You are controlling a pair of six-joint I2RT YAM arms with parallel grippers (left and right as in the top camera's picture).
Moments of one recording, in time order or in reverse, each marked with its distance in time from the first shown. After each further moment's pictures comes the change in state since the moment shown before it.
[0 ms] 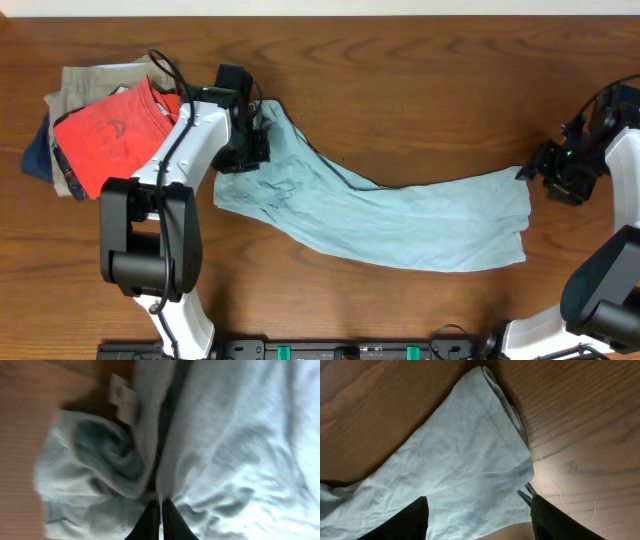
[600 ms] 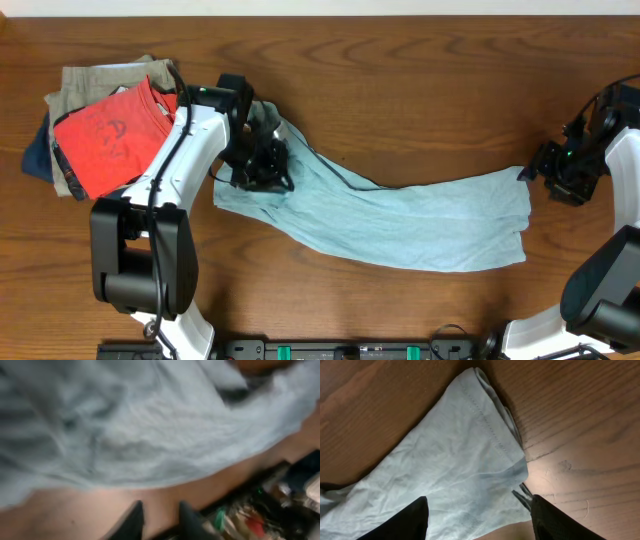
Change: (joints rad) left arm -0.018 -0.086 -0.001 -0.212 0.423 0.192; right arm 0.000 0.000 0.000 0.001 0.025 0.000
